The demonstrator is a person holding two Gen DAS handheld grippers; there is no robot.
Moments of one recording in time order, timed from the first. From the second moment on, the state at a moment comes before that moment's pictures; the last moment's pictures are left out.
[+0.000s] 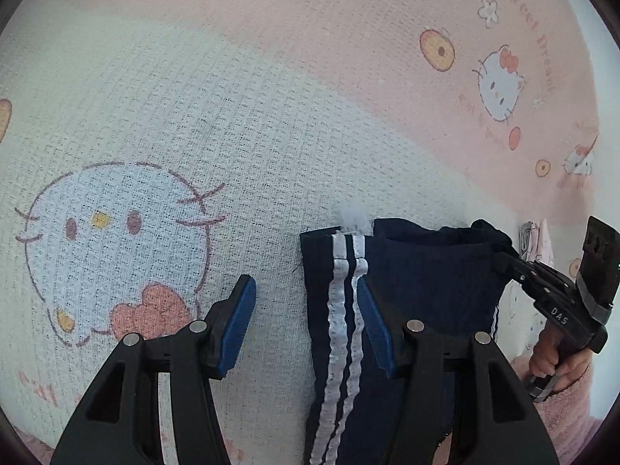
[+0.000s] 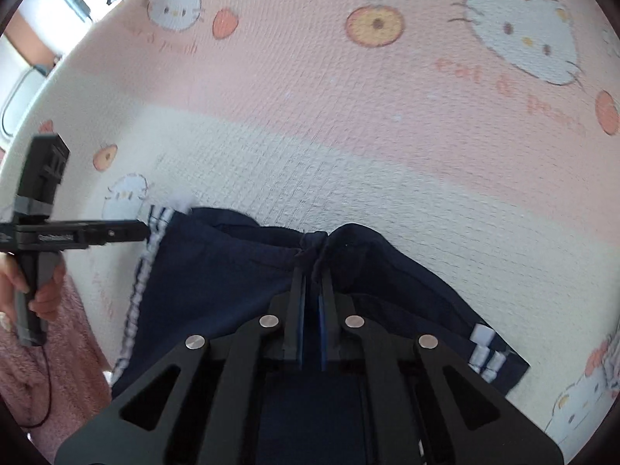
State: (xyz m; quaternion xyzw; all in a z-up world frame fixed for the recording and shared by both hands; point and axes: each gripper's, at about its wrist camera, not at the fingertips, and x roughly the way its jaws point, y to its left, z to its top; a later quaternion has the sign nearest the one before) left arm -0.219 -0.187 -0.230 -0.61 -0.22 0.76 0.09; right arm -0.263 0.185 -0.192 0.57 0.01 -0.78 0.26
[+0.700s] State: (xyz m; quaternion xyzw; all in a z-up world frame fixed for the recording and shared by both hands) left arm -0.233 -0.191 -0.233 -0.58 -0.17 0.80 0.02; right arm -0.290 0.178 -0.222 0.58 0.10 -0.79 0.17
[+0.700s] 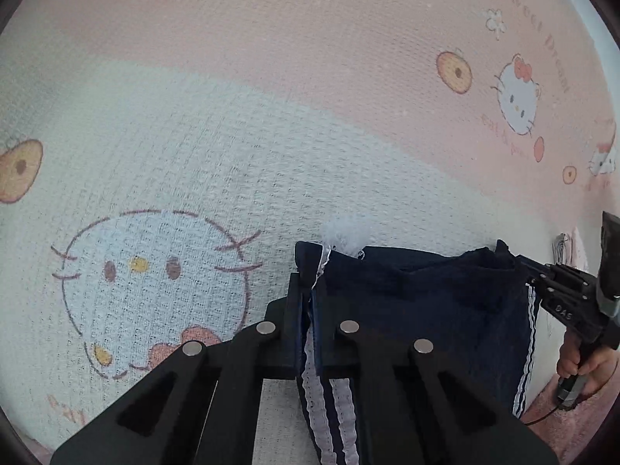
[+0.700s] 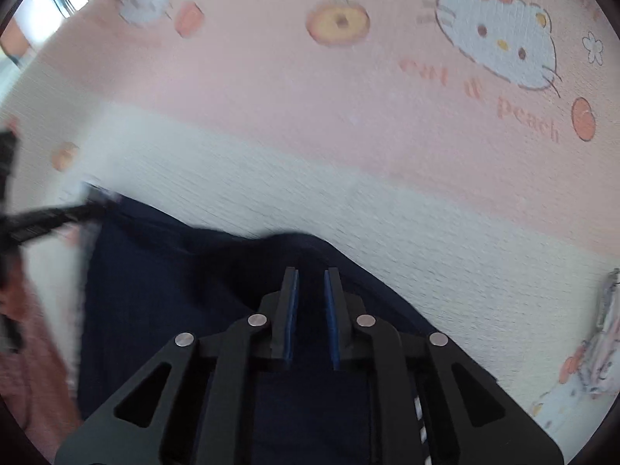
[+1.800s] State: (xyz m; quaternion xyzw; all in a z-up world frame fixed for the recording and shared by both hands) left arm -0.246 -0.182 -0.233 -0.59 -0.14 0.80 0.00; right arm -0.313 0.122 -0.213 0.56 0.14 -0.79 0.18
